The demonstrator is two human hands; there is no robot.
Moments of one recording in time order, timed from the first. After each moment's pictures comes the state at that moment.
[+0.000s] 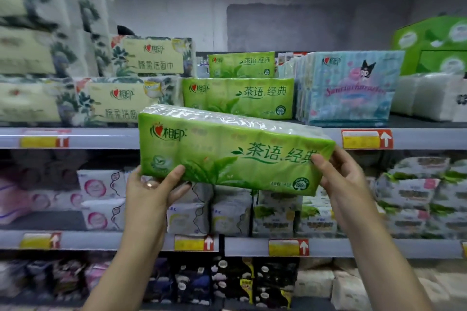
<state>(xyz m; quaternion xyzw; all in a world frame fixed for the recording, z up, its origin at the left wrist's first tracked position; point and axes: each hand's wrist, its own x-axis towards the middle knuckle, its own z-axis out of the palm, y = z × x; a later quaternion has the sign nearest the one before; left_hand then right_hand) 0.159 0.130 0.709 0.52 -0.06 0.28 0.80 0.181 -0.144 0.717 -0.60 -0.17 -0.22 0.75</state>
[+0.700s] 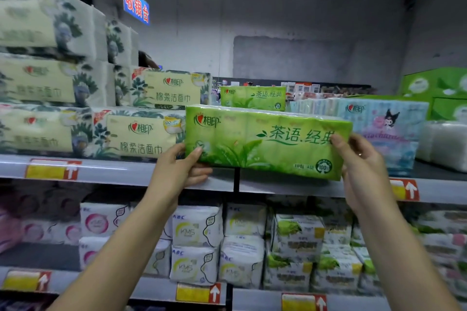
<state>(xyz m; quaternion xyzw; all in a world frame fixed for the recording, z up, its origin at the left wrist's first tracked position) 0.244 0.155 0.789 0.62 -0.06 0.20 0.75 0.244 -0.130 0.802 -0.57 -0.13 -0.33 0.74</state>
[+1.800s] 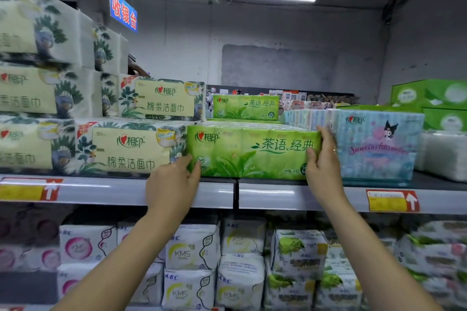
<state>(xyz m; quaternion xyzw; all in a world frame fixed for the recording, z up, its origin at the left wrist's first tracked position) 0.281 0.161 0.777 0.82 -0.05 0.50 0.26 0.305 -0.103 0.799 -0.78 -0.11 -0.44 0.43</state>
